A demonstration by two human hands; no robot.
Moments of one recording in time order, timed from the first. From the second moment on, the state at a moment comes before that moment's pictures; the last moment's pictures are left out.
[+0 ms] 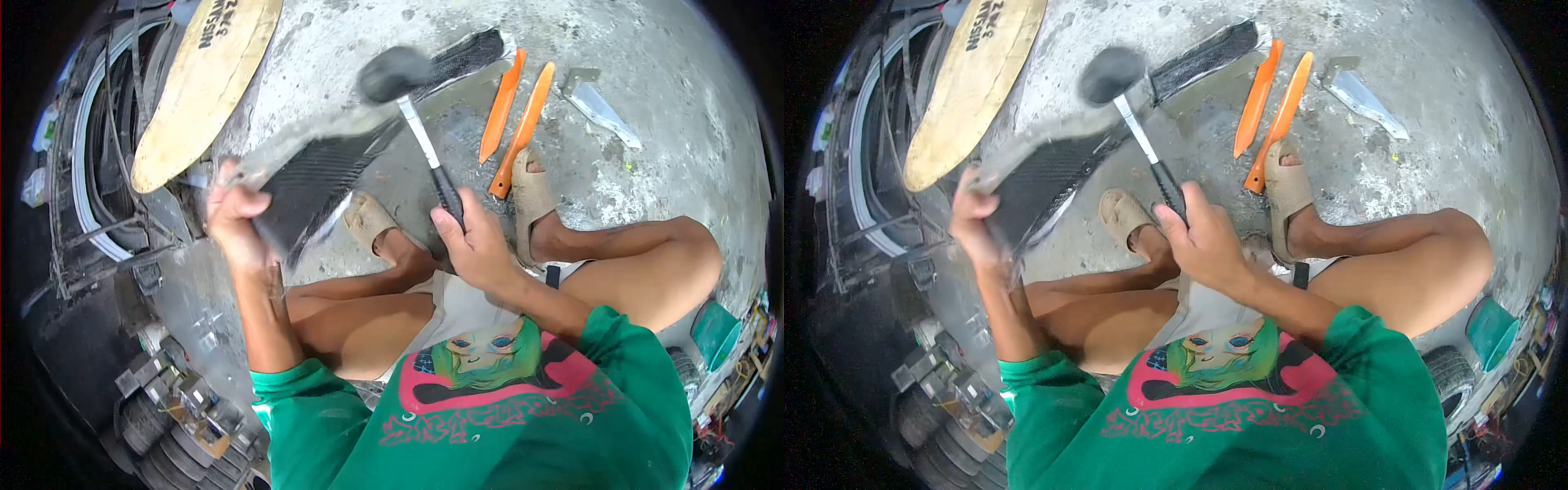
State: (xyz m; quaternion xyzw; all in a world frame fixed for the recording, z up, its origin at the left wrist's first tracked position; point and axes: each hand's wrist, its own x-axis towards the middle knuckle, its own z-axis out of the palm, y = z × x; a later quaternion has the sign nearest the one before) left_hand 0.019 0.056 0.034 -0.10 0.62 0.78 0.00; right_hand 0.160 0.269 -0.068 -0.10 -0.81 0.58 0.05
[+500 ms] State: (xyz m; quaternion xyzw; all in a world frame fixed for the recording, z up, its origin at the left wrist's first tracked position) left_hand 0.017 0.072 0.022 -0.06 0.72 0.69 0.03; right_hand 0.165 0.253 -0.051 -0.08 -0.71 0.69 -0.08
